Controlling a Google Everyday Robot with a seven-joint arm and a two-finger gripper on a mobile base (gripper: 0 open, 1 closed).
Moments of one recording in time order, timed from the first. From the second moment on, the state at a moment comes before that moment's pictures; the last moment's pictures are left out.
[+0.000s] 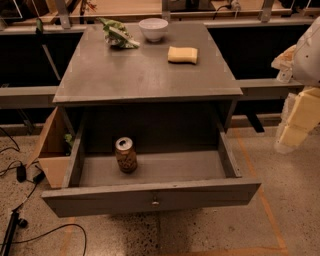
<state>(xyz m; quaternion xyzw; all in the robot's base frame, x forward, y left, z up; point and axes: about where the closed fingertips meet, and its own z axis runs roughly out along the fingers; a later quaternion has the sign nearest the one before) 0.438 -0.217 0.976 -0.60 0.78 -0.03 0.16</state>
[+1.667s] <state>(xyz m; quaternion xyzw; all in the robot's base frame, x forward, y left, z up) 0.499 -0.081 0.850 -0.50 0.73 0.24 0.38</state>
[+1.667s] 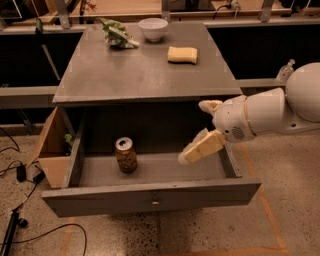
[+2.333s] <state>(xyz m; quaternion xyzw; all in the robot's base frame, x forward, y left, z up) 0.529 -0.066 0.848 -0.47 0.74 0.23 0.43</state>
